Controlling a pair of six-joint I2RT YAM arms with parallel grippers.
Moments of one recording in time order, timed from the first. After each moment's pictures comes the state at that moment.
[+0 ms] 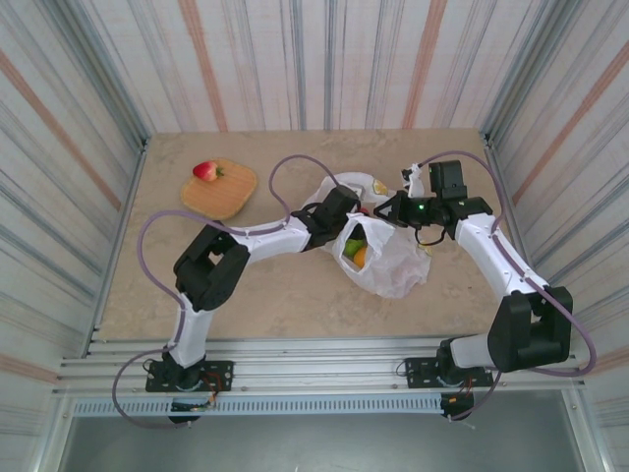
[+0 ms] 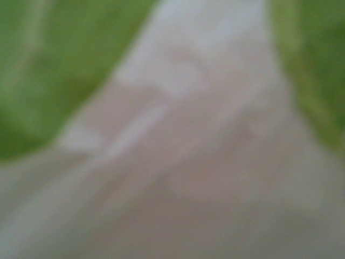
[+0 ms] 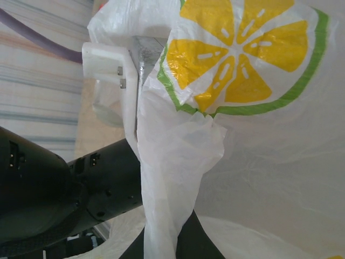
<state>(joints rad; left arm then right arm) -0.84 2.05 1.44 -0.08 -0.05 -0.43 0.17 1.36 1.06 -0.53 -0.68 0.46</state>
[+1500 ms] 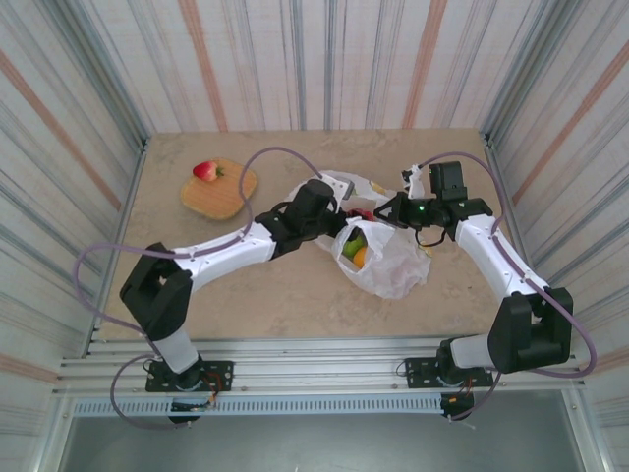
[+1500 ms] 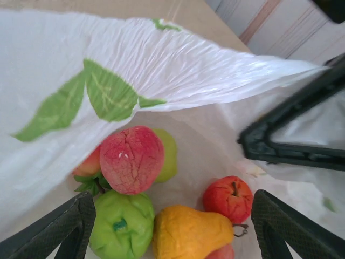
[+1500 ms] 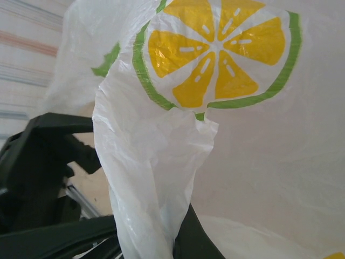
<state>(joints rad) -0.84 1.67 1.24 -0.10 0.08 -0.36 0.17 1.35 1.05 -0.53 -0.68 0.46</state>
